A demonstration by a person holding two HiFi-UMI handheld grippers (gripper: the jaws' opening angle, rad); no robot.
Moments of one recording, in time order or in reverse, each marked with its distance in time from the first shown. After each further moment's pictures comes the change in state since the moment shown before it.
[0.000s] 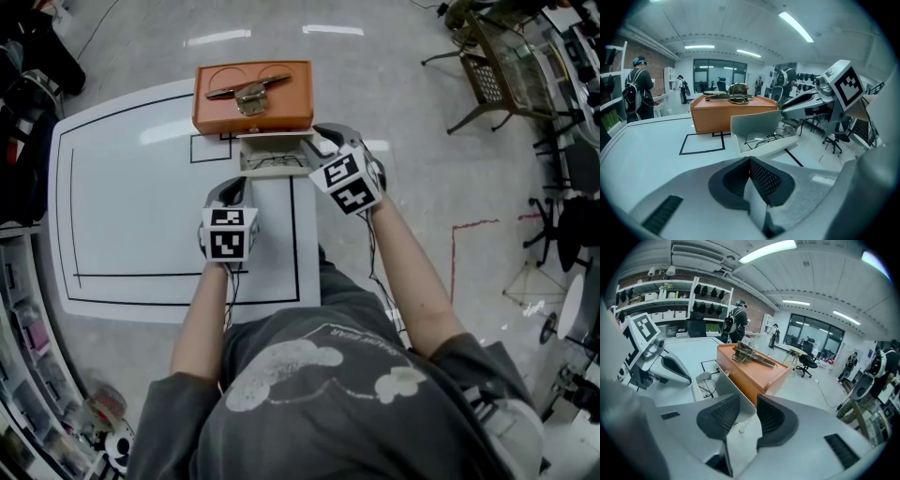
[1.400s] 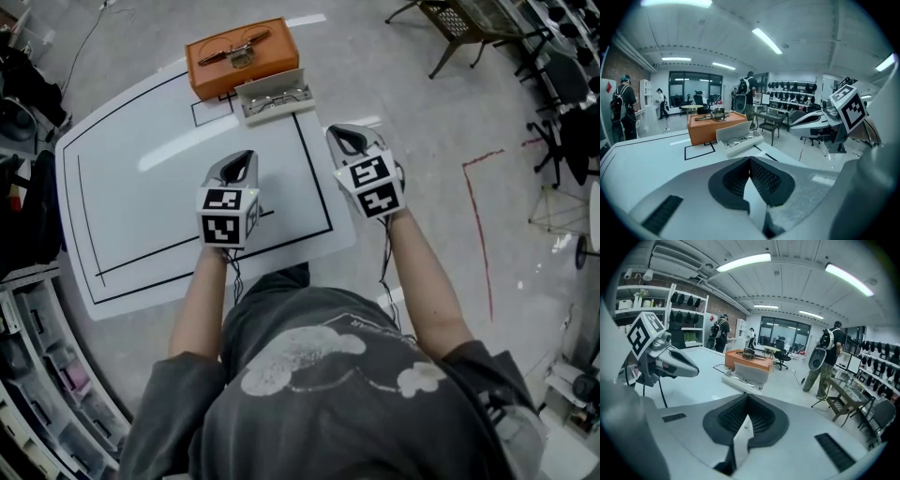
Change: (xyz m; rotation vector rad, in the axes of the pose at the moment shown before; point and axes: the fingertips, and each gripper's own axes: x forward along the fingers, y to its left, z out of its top) left arm -0.101 -0.030 -0.009 0.210 -0.138 -0.235; right arm -0.126 0.100 -0.039 0.250 -0.053 -0.276
